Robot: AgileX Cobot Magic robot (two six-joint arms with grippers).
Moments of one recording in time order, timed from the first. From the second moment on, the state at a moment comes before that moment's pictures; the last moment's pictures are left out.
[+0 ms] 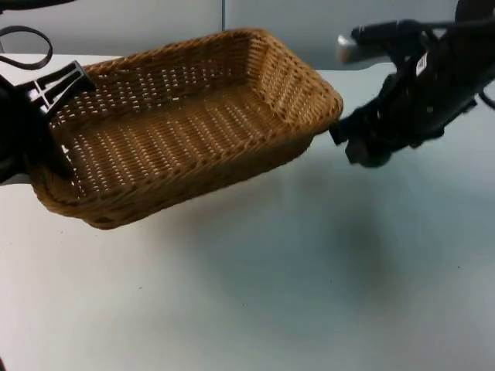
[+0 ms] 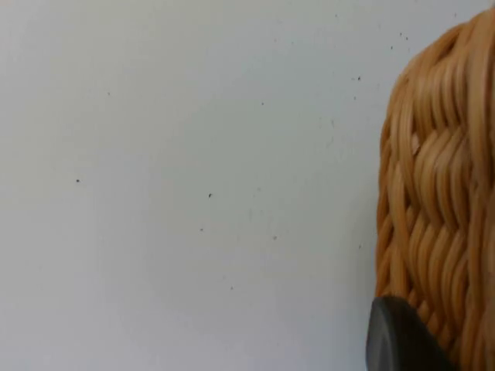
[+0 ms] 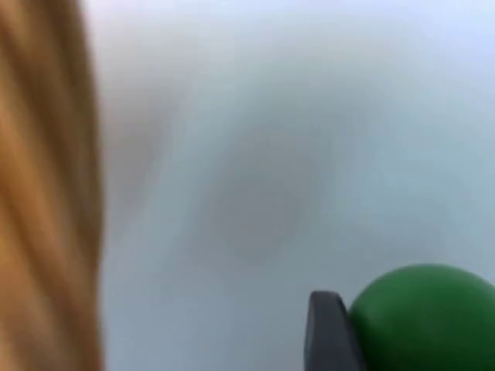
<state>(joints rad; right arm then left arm) 0.37 1.99 -1.25 -0.02 0.41 -0.05 -0.20 1.65 -0.81 -0.51 0.36 -0.31</state>
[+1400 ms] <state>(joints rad) 0.59 2.11 -1.57 0.75 0.57 -0.81 -0.20 1.64 -0.81 -0.50 0.35 -0.31</state>
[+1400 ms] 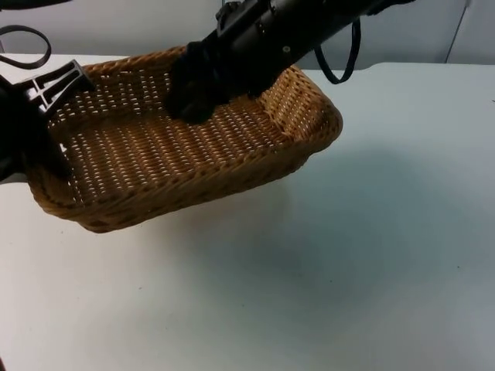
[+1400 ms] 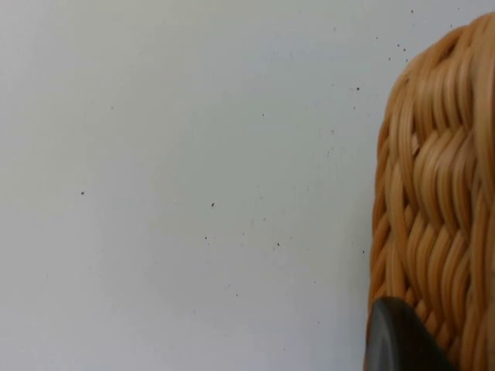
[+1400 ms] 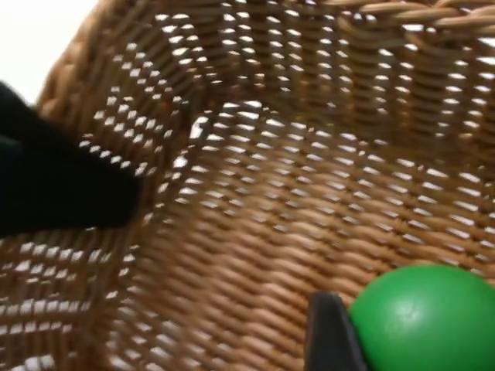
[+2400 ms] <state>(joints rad) 0.59 2.16 -1.57 0.80 0.42 -0.86 -0.20 1.64 -0.81 -0.50 0.34 -0.31</state>
